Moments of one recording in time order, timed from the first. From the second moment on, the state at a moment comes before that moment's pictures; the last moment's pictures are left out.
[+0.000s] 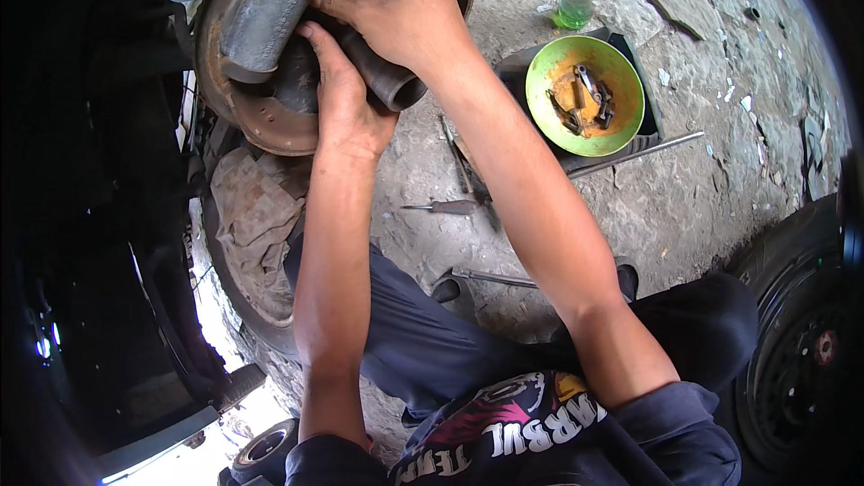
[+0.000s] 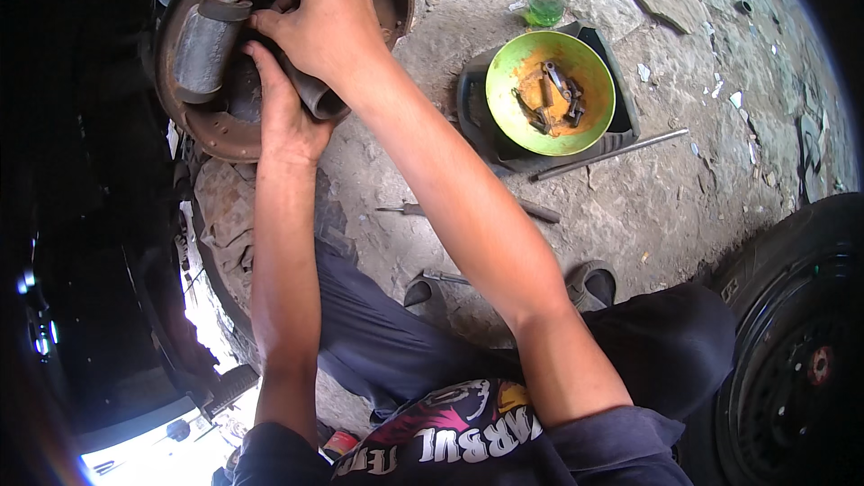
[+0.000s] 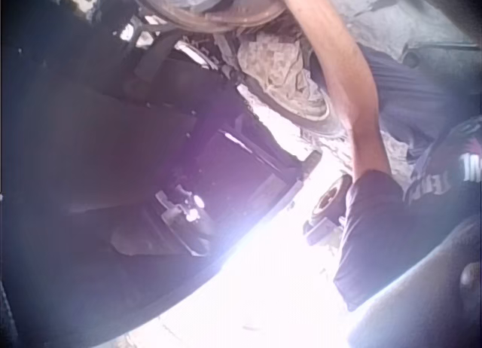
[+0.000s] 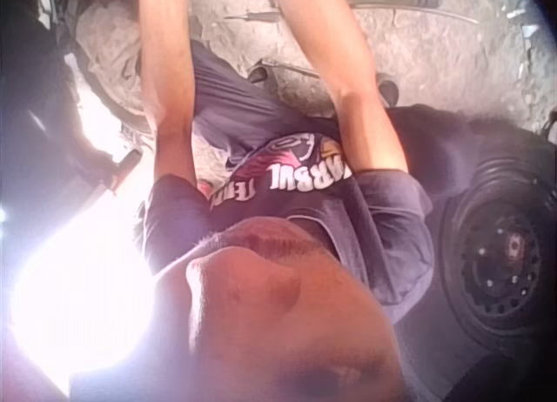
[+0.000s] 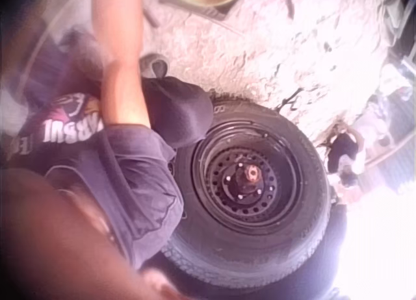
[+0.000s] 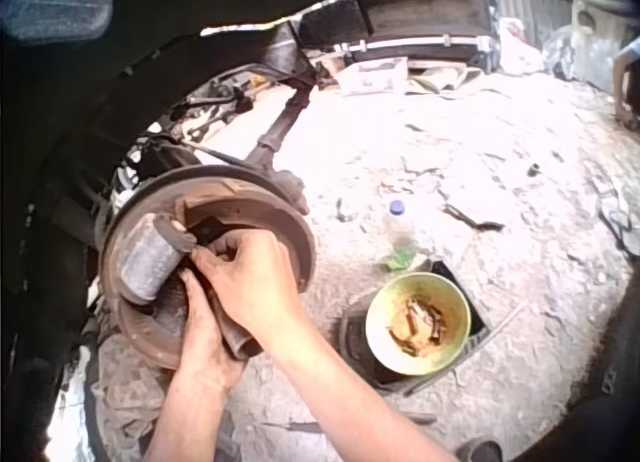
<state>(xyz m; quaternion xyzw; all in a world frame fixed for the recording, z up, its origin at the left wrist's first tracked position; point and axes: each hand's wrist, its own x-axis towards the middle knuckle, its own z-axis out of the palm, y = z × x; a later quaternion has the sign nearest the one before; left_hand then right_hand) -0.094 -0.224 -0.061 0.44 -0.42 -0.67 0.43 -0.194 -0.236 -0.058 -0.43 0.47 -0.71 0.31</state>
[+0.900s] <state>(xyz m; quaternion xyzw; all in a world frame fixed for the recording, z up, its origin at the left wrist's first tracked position) -0.094 -0.223 -0.060 0.41 -0.44 -0.67 0.43 -0.198 -0.236 -0.064 -0.43 0.49 -0.70 0.28</state>
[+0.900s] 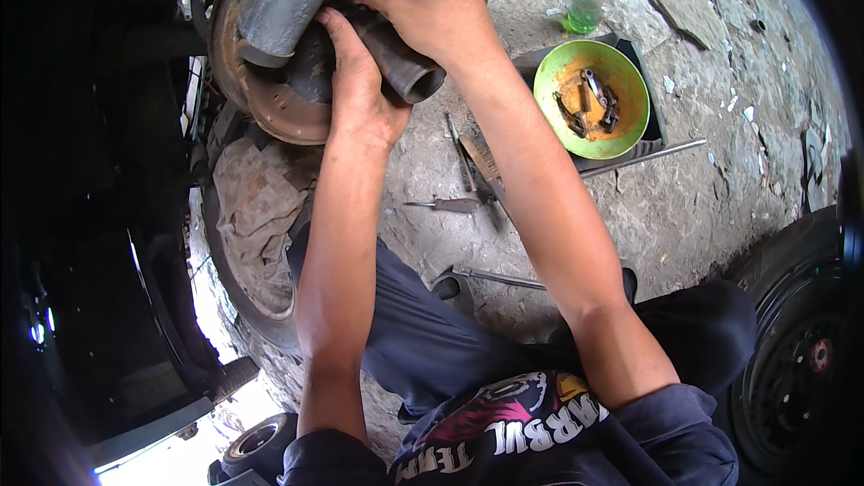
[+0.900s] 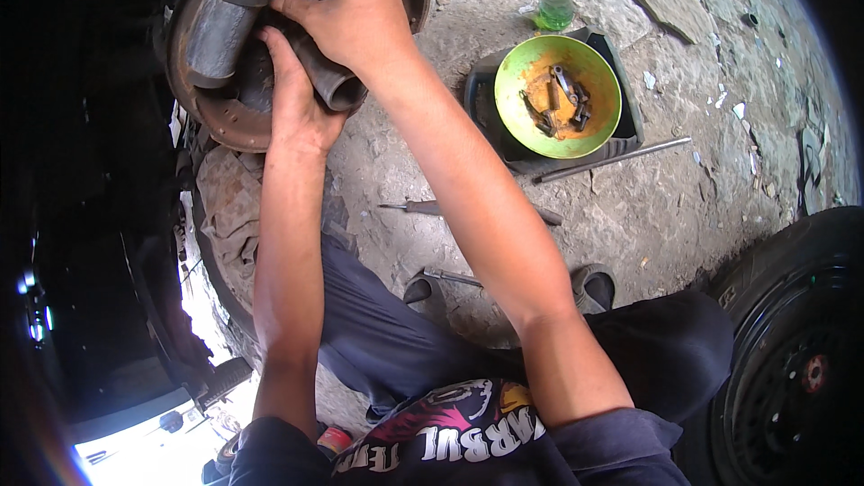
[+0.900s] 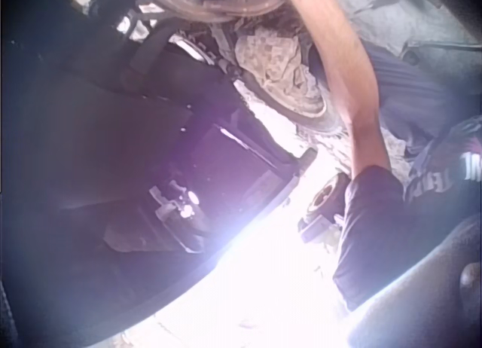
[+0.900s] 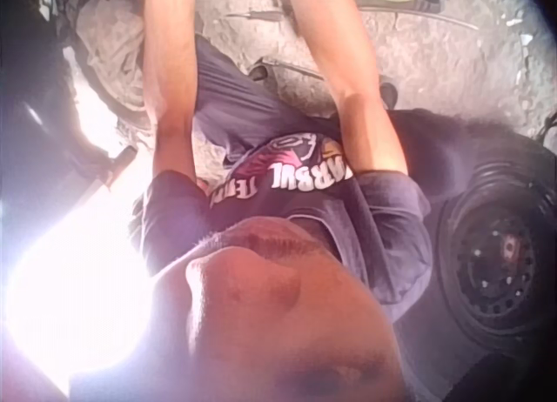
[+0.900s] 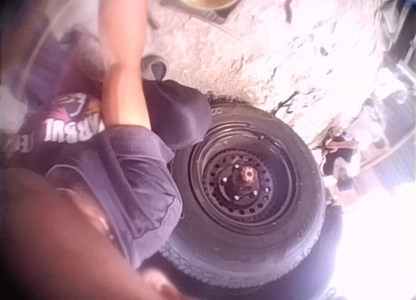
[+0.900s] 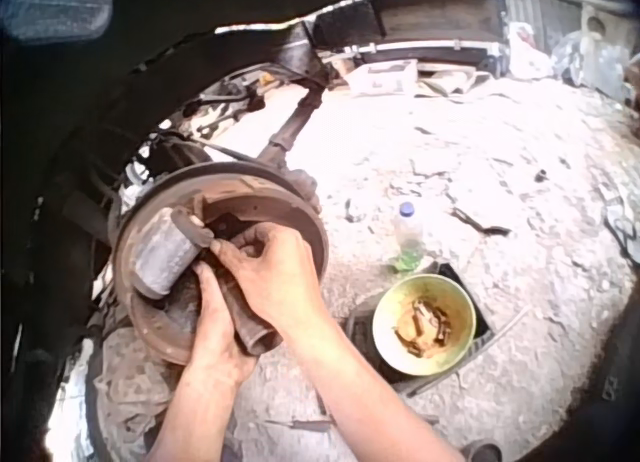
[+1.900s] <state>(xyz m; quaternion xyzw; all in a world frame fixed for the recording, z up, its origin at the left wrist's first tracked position) -0.092 -0.226 -0.063 0.45 -0.43 -0.66 0.42 -0.195 -0.230 -0.057 -0.39 0.50 -0.71 0.30</state>
